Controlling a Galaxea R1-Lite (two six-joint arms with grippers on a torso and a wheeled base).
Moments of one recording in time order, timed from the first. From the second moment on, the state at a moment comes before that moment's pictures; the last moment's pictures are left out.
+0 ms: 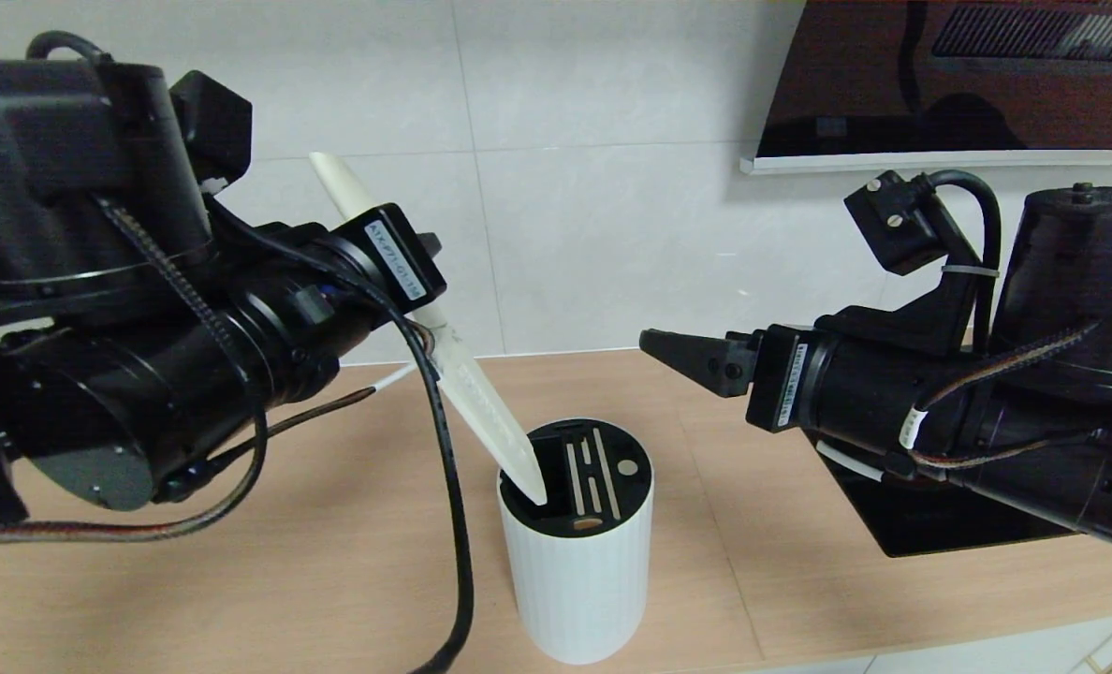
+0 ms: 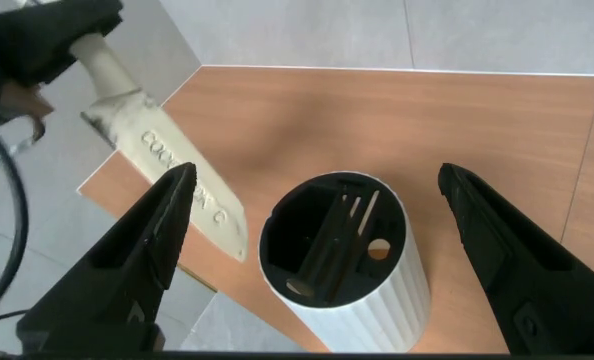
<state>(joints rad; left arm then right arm) -0.71 1.49 -1.00 -0.43 0.55 -0.49 0.80 1.55 -0.90 -0.57 -0.07 0.36</state>
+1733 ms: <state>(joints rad) -0.82 1.74 -0.78 -0.97 0.68 -0.23 0.80 1.55 -0.90 -0.57 -0.07 0.36</state>
